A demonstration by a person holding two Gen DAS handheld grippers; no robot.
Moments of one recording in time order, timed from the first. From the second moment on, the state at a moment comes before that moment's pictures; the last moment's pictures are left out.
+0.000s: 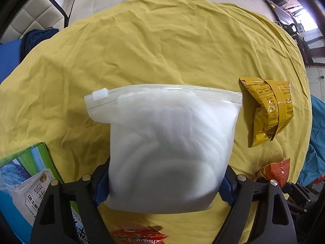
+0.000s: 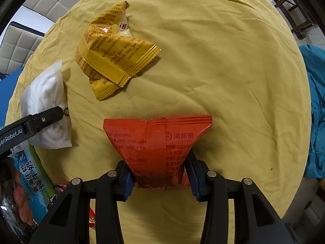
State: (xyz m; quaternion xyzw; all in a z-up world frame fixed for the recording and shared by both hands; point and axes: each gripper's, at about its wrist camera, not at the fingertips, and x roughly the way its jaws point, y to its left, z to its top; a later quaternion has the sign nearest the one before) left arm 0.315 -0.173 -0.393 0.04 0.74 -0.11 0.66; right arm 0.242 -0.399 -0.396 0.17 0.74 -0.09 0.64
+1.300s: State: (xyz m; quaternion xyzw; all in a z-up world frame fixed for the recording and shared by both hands) left arm 0.204 -0.152 -0.200 0.00 0.62 -0.15 0.77; right arm 0.199 -0.340 -0.253 0.16 0.67 -0.02 0.73
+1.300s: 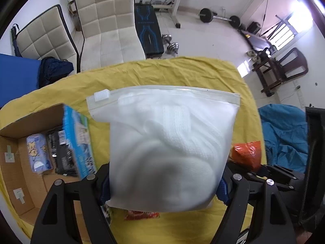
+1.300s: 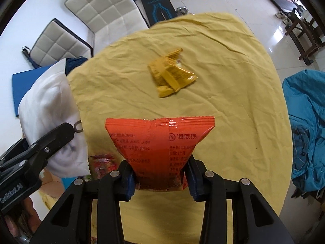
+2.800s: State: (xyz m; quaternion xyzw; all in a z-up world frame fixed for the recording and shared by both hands) left arm 0.231 0.202 -0.309 -0.02 0.68 0.06 0.73; right arm 0.218 0.014 -0.361 0.02 0.76 0.08 0.65
